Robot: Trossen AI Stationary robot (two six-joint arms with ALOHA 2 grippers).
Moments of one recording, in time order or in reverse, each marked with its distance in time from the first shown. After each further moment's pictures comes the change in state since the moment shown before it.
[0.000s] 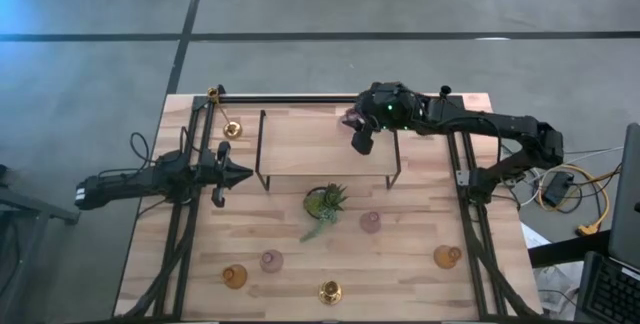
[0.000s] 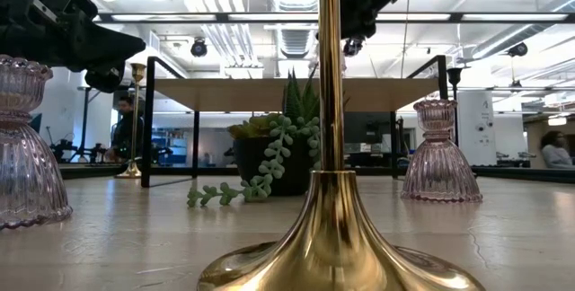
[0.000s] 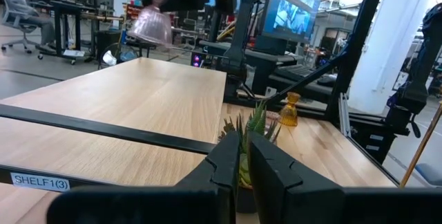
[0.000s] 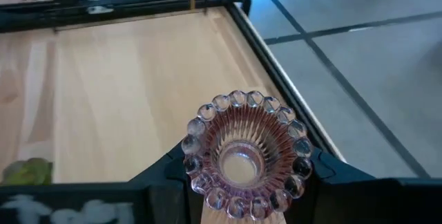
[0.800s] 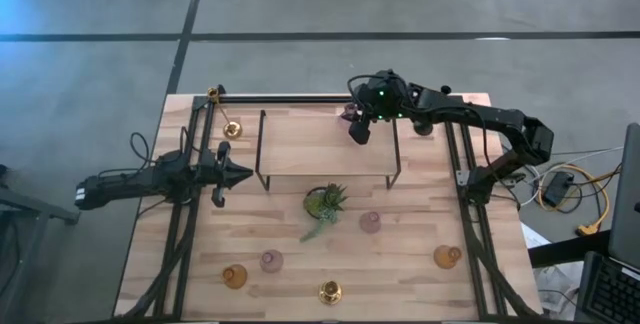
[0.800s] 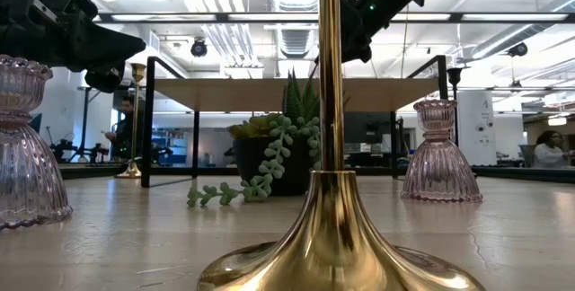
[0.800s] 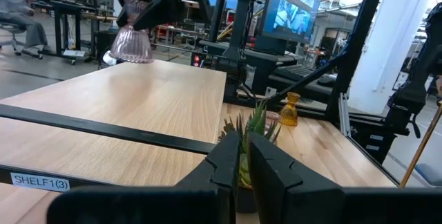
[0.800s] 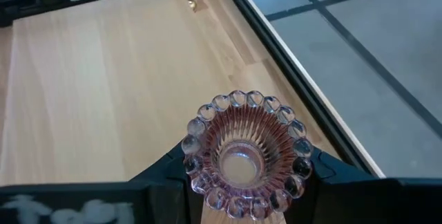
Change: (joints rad) left arm 0.000 0.000 0.000 0.000 0.000 0.000; right arm -0.137 0.090 0.008 0.008 -0.148 0.023
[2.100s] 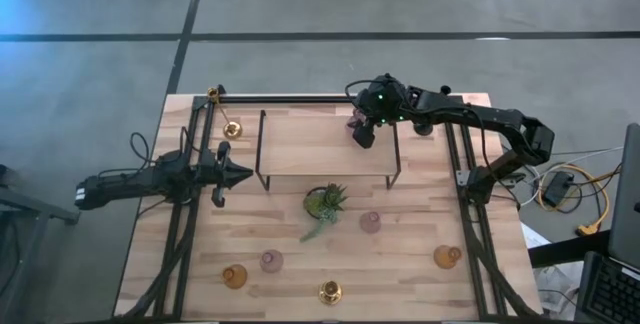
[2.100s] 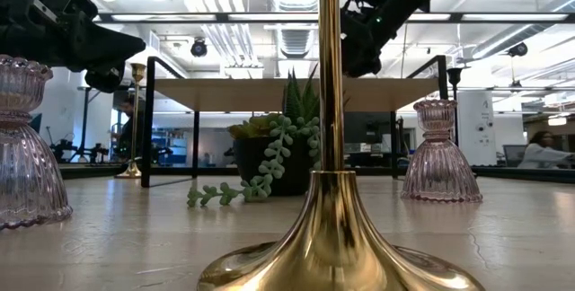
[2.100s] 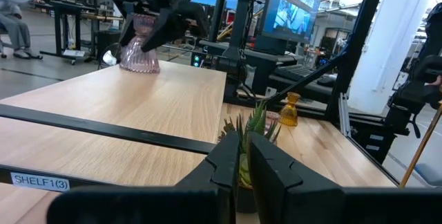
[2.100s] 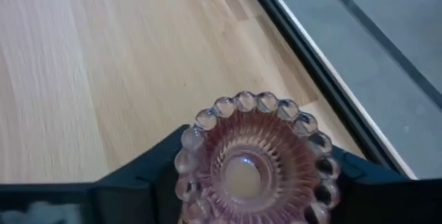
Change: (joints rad) left arm 0.000 0.000 0.000 0.000 0.000 0.000; right arm -0.015 0.000 -0.049 -0.070 0.011 -0.003
